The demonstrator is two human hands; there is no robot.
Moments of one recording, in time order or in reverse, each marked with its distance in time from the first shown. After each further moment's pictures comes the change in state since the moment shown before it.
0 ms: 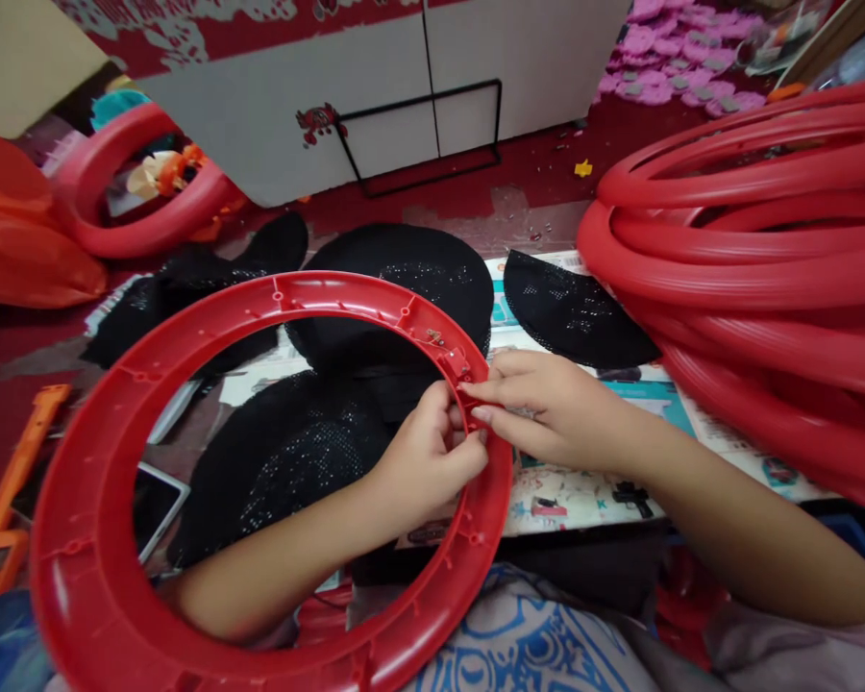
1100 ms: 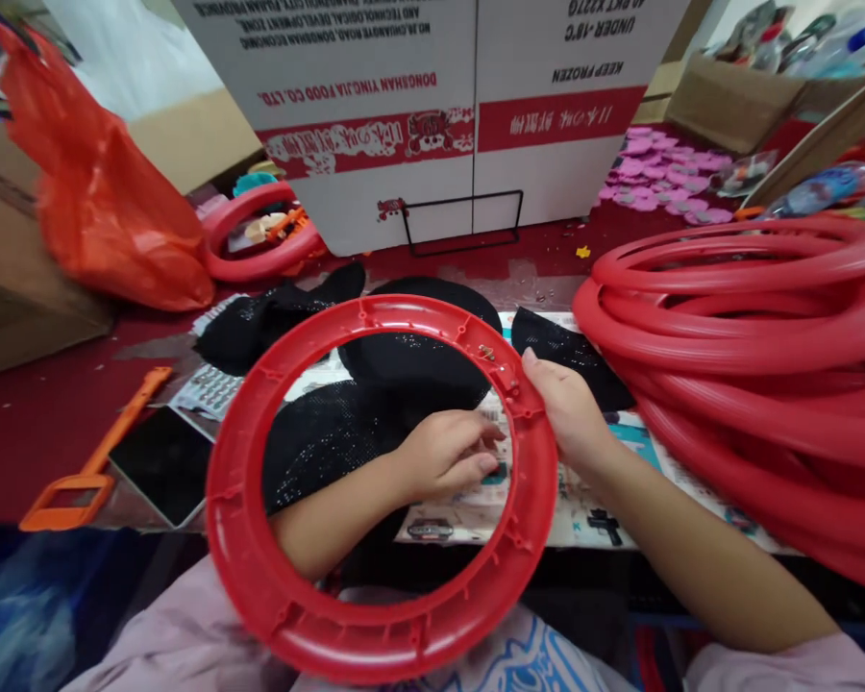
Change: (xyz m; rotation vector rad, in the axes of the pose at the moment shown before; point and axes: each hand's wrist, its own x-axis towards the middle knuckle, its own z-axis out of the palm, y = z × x) left_hand 0.016 -0.005 -0.019 0.805 -0.173 0.823; right_hand 0.004 0.000 0.007 1.082 0.459 0.571
